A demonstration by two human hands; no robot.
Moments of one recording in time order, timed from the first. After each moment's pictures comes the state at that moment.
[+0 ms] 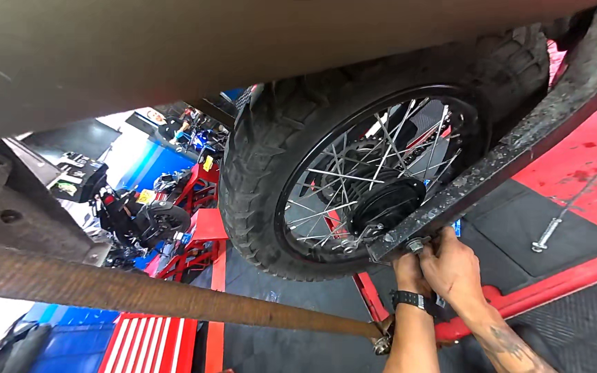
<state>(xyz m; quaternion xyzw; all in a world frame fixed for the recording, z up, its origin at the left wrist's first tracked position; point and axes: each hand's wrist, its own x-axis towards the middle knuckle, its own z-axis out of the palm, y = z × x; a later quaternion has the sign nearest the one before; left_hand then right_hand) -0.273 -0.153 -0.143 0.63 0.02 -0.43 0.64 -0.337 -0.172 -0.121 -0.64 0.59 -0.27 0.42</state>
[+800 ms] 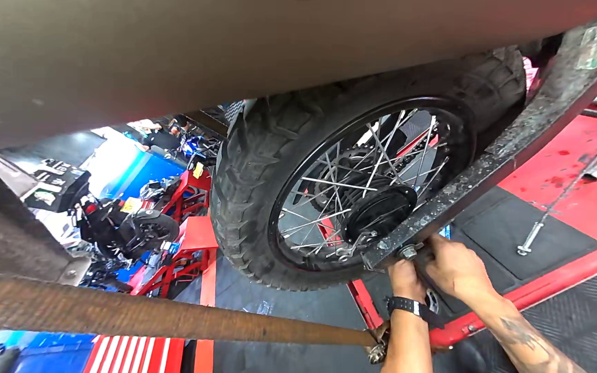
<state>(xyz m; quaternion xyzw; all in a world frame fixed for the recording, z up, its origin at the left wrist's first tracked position) -0.273 -0.159 -0.157 0.65 -0.01 -0.43 0.63 -0.358 -0.200 -0.133 -0.75 0.53 -0.12 0.38</state>
